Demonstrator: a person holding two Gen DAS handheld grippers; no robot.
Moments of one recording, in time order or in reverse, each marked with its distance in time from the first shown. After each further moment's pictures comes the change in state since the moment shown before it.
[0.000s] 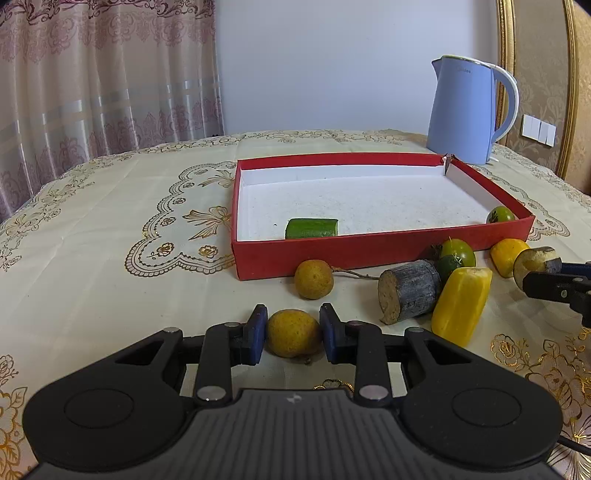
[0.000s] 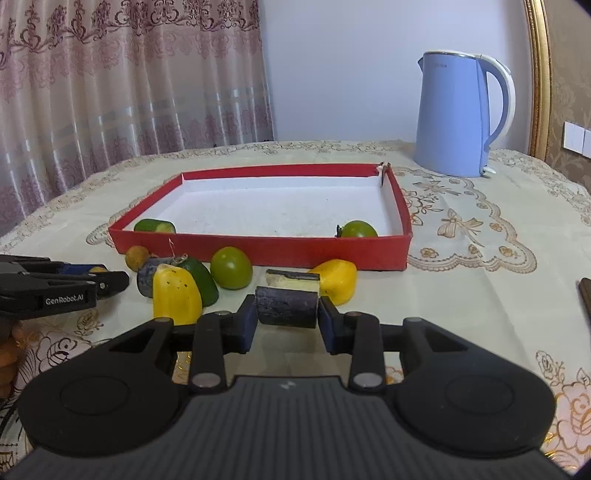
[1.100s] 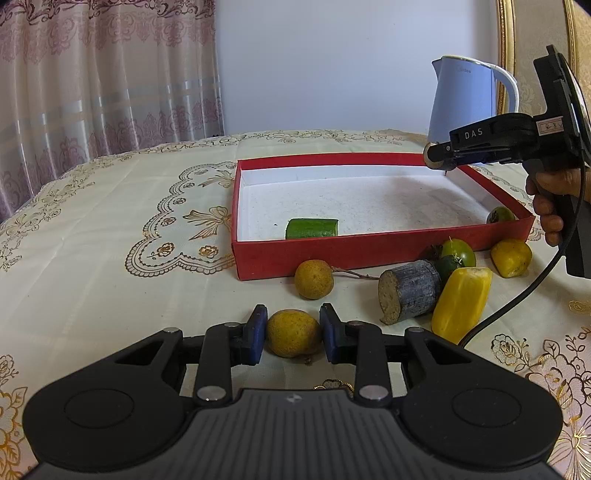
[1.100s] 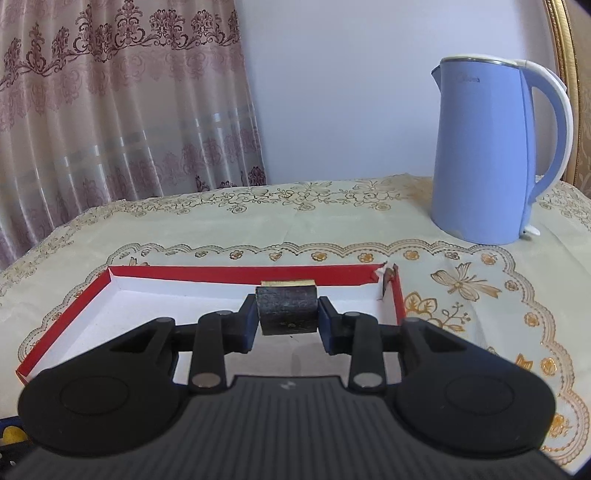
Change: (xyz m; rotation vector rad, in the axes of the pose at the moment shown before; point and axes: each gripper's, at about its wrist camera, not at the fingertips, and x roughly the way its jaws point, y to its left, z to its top) left arm 0.000 -0.001 0.000 0.004 0.000 0.003; right arm 0.139 -0.052 0.118 0.044 -0.034 0.016
